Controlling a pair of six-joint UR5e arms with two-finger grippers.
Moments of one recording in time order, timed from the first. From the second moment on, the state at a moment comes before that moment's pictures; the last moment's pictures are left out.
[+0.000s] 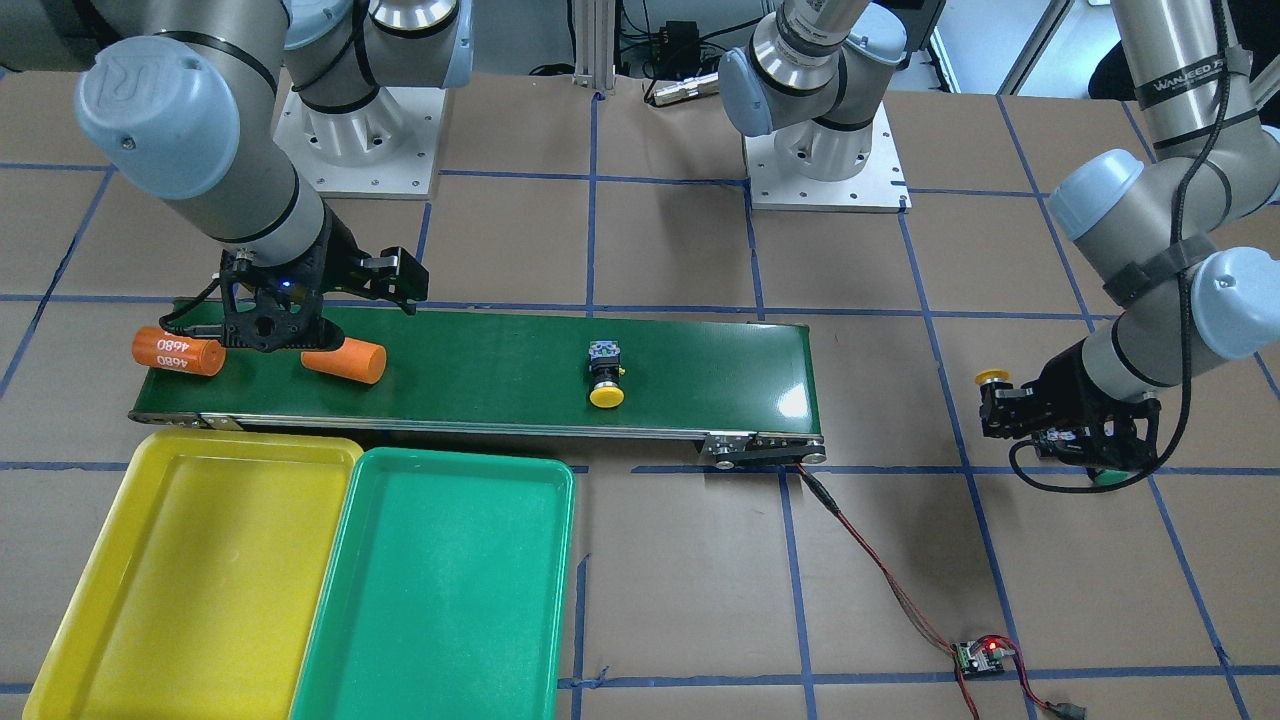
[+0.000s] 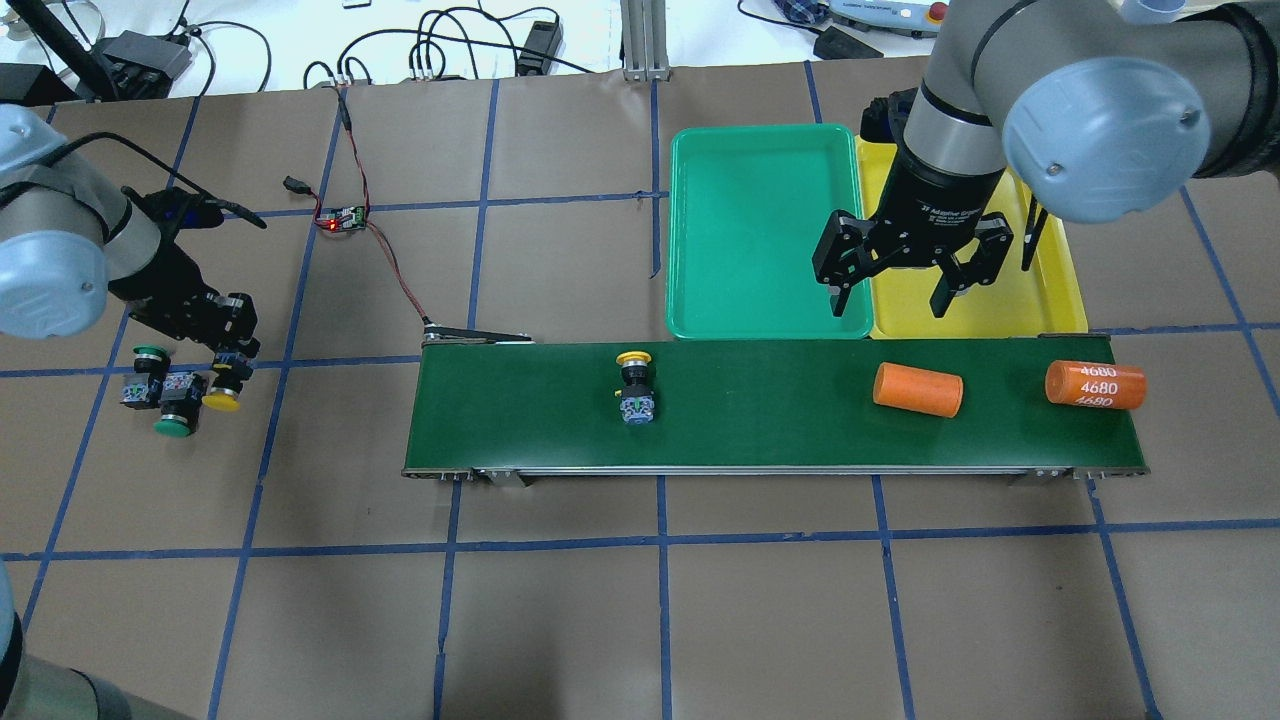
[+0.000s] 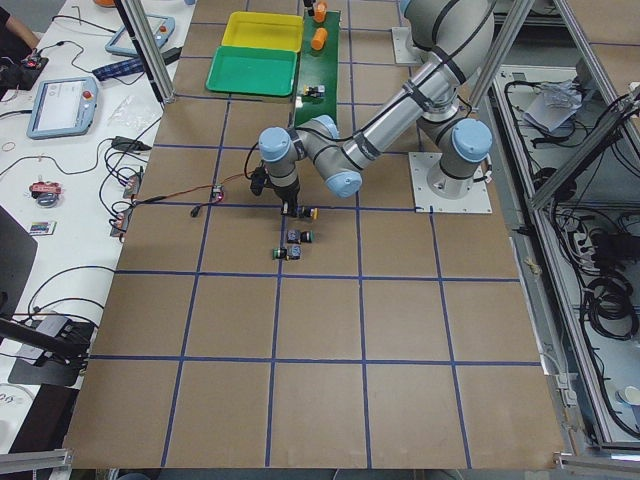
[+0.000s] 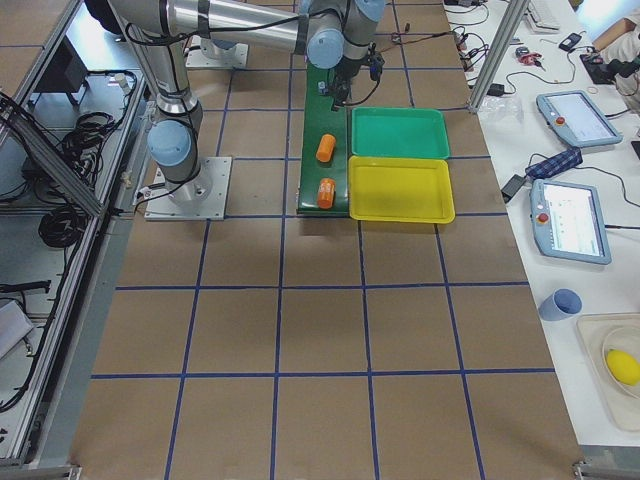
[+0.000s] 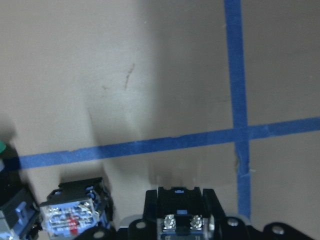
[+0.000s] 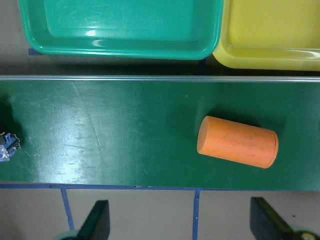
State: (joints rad) left arm -1.15 -1.87 -1.79 -1.18 1.55 0.50; right arm 1.59 -1.44 1.65 -1.56 -1.49 0.02
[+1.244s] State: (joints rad) left arm -1.49 -1.81 -1.83 -1.19 1.46 0.11; right arm 1.60 -1.43 1.82 -1.82 -1.44 0.04
